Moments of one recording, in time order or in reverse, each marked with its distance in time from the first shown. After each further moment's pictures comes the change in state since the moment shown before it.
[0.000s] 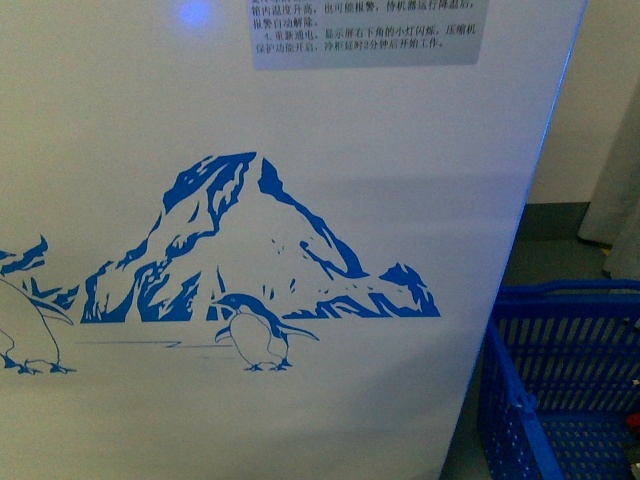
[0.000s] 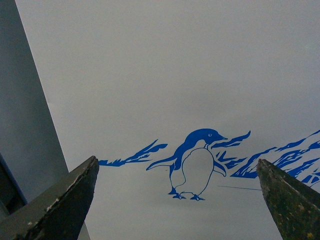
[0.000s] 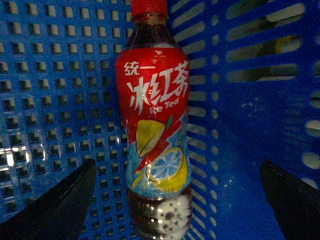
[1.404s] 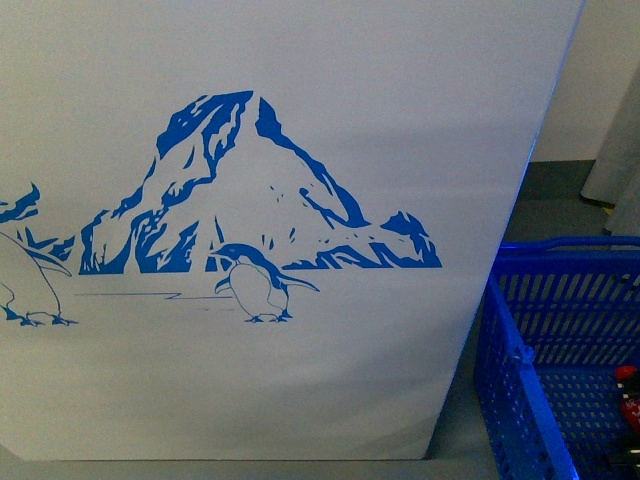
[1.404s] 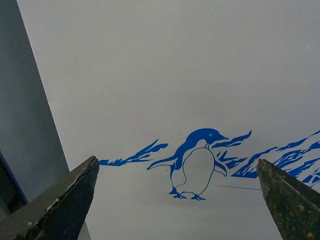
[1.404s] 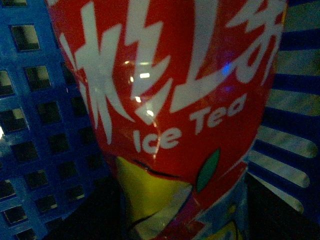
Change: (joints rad) left arm 0.000 0.000 0.000 0.000 0.000 0.000; right arm -0.072 0.338 0.334 -0.152 0.050 0.042
